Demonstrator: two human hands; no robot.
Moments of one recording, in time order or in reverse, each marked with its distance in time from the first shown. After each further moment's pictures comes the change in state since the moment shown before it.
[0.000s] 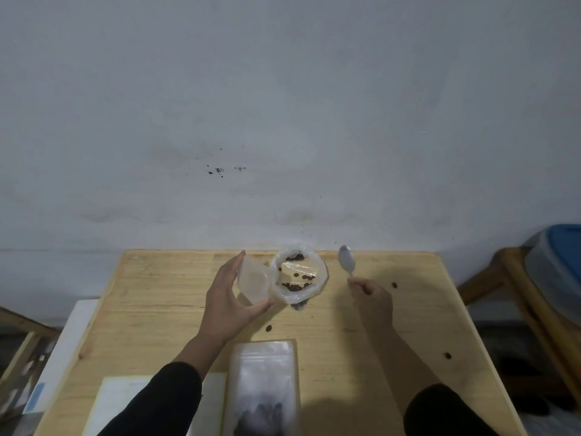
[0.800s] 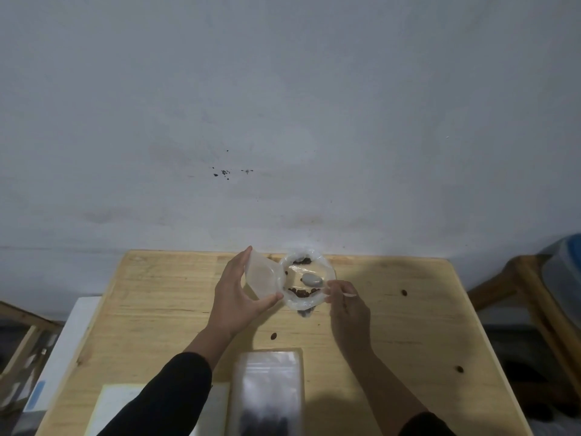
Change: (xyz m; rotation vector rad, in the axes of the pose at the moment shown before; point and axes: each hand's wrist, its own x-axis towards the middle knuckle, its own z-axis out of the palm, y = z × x) left_hand 0.025 -0.011 0.010 -0.009 -0.039 -0.076; right_hand -0.030 -0.010 0.046 -0.001 -0.053 -0.283
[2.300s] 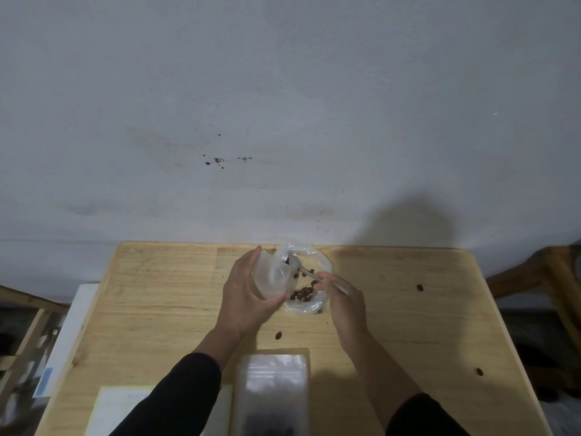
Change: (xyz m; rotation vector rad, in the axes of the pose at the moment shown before) left_hand 0.006 -0.007 0.018 0.015 -0.076 -0.104; right_hand 0.025 -0.003 0.022 0.229 -0.135 0.468
